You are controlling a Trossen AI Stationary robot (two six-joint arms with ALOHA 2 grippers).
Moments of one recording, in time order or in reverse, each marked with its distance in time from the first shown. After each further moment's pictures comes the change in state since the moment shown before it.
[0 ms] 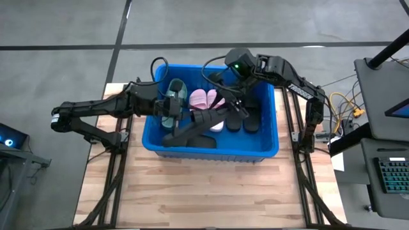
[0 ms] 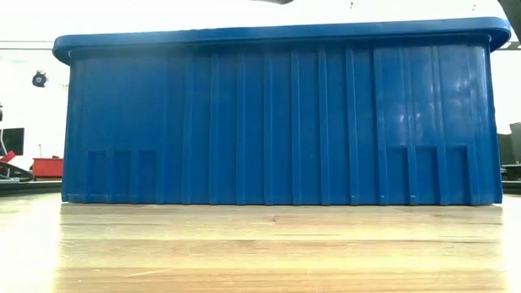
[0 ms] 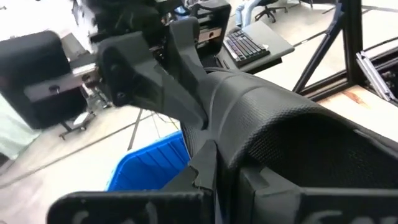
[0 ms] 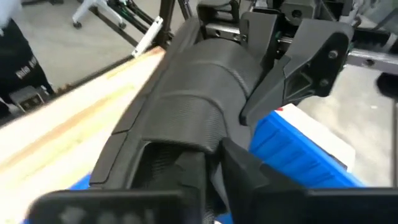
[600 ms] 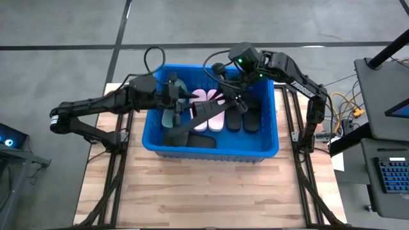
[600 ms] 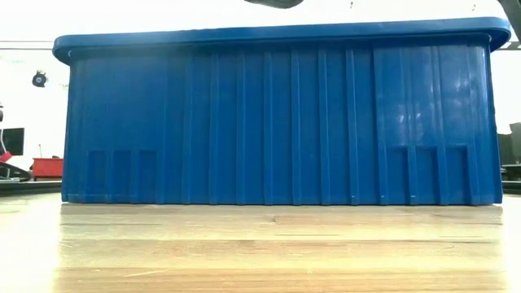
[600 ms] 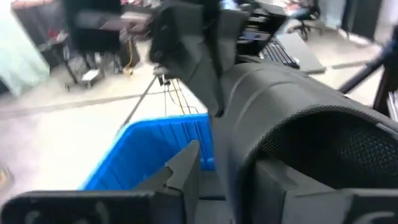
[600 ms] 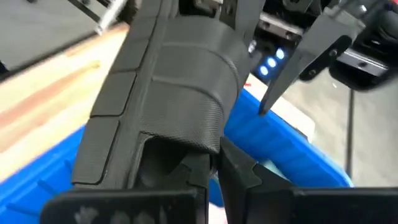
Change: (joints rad) left arm 0.077 -0.019 -0.009 -0.006 -0.042 -0.266; right arm -0.055 -0.018 0.000 0.000 0.114 -0.043
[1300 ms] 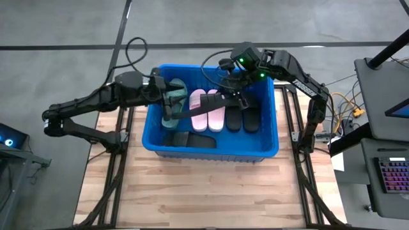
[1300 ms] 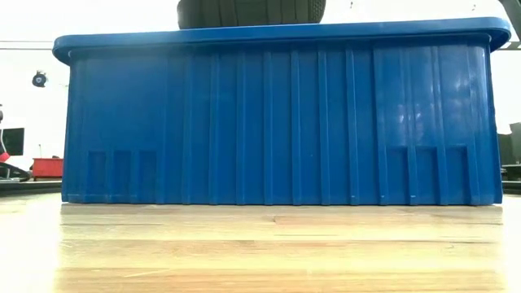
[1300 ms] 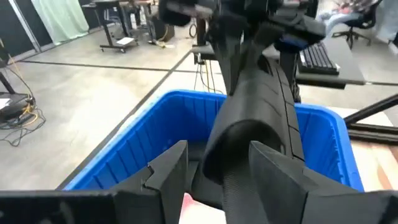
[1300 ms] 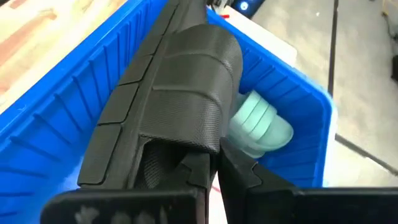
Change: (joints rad) left arm 0.036 -0.105 0.000 -0.161 -0.116 -0.178; right arm -0.025 -0.016 -0.001 -0.107 0.231 0.067
